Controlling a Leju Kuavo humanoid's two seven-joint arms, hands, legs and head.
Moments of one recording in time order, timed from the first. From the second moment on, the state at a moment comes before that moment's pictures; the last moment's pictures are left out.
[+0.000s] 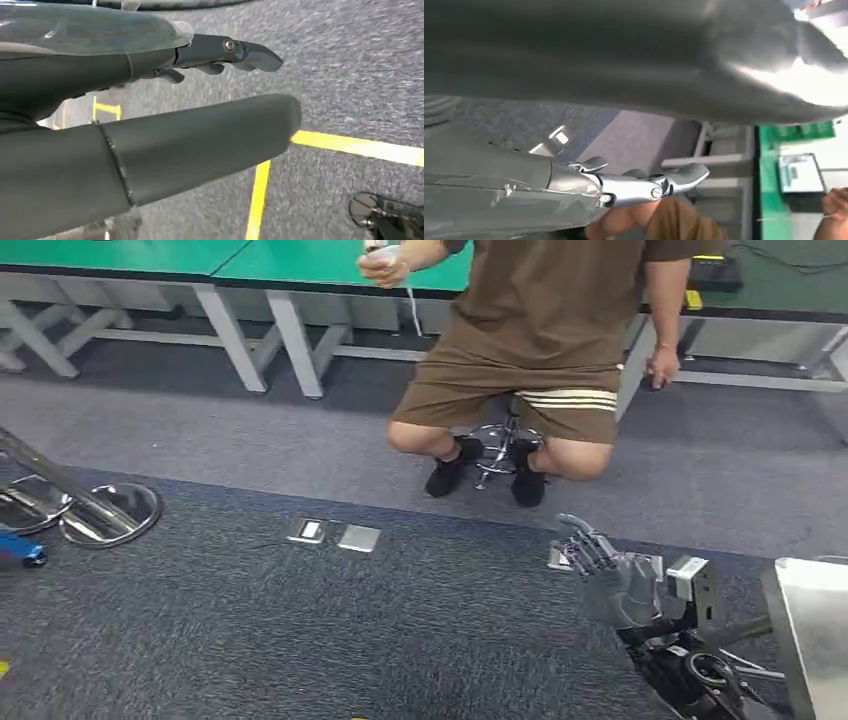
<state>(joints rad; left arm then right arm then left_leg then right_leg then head) -0.11 0.12 -1.08 -0.21 1.05 0.20 0.11 -0.07 -0.19 0.50 -1.45 -0.53 0.11 -0.48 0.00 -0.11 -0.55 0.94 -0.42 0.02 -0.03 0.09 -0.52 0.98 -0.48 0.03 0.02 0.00</state>
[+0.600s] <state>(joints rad) -0.12 0.12 -1.08 -0.21 1.06 0.20 0.11 -0.07 -0.19 0.40 -1.37 -0.59 0.11 -0.48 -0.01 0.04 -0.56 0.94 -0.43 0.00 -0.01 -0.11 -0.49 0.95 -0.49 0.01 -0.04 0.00</state>
